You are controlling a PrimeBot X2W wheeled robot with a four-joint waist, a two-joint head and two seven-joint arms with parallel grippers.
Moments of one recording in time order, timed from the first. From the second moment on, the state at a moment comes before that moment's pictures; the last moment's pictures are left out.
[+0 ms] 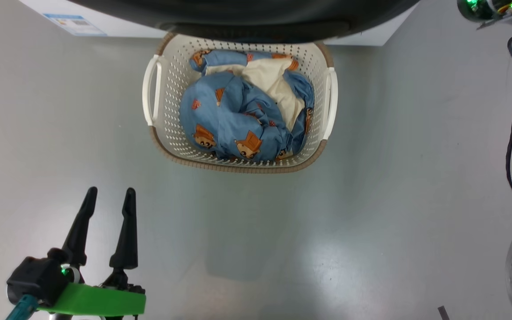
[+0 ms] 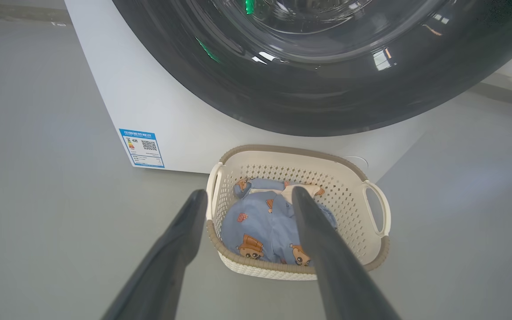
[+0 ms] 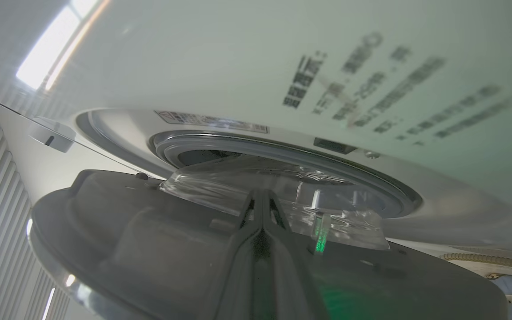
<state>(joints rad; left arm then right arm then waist) -0.08 0.04 -0.03 -0.03 -0.28 -0.13 -0.26 -1.14 -0.19 -0.04 0.42 1.55 0.13 0.70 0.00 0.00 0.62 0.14</state>
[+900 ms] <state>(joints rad) -0.04 0.05 0.00 0.06 -0.30 -0.13 -0.26 -0.84 -0.13 0.06 0.40 1.56 0.13 0.78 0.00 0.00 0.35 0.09</state>
